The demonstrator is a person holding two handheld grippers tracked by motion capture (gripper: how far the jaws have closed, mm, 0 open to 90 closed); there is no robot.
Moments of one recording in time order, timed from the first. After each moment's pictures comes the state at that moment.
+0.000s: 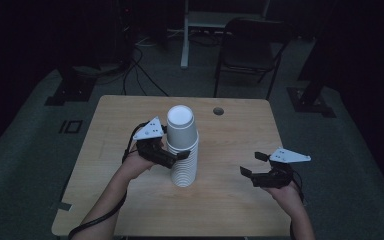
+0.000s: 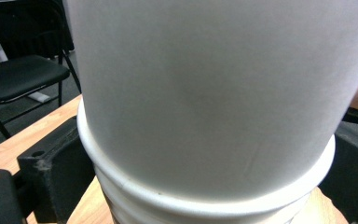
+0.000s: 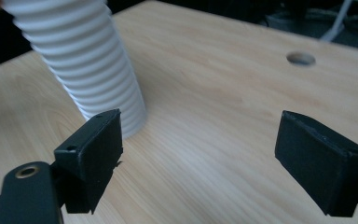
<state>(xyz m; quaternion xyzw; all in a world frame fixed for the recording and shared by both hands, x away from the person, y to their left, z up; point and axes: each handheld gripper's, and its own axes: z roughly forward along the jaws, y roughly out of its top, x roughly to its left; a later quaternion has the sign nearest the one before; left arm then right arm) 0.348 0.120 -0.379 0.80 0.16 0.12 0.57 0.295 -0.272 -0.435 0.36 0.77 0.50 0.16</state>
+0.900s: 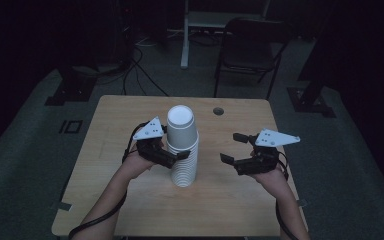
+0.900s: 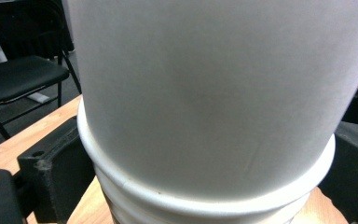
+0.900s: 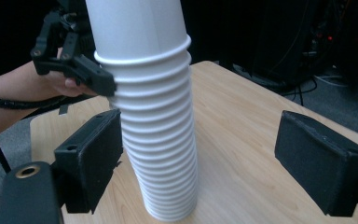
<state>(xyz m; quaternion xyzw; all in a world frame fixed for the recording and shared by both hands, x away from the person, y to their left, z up) 0.348 0.120 -0.380 0.80 0.16 0.12 0.57 0.306 -0.211 -0.362 0.24 0.77 0.57 0.15</state>
